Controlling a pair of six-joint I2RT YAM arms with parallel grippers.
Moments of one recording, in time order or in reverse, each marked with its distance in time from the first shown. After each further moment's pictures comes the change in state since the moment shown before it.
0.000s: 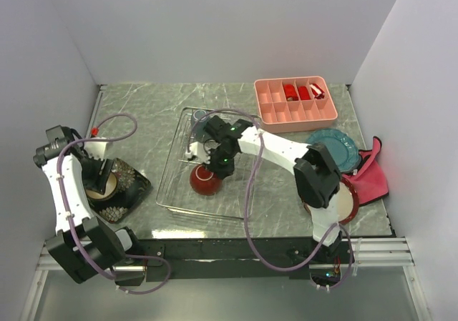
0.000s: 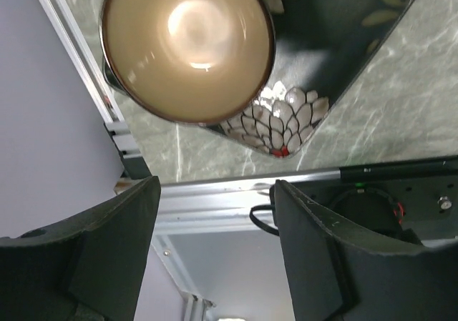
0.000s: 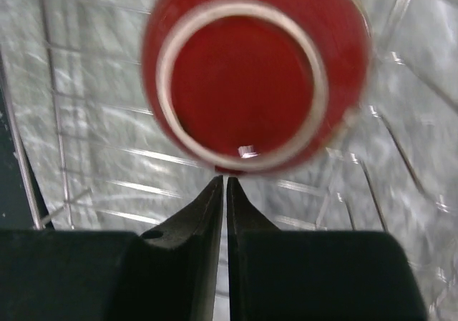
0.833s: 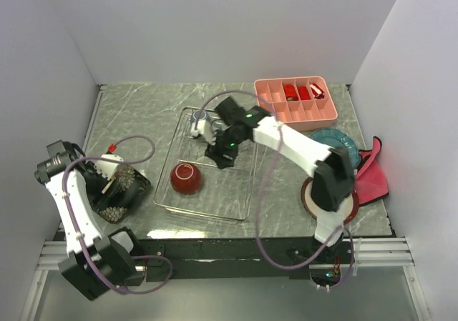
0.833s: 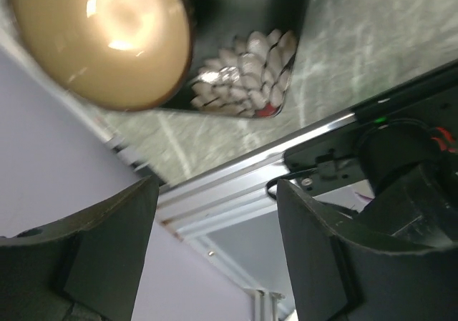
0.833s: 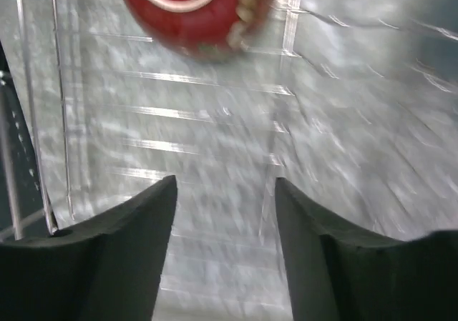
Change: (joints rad) left arm 0.052 -0.156 -0.097 -0.119 0.056 0.404; right arm -0.054 -0.072 0.090 0.004 -0.042 0.052
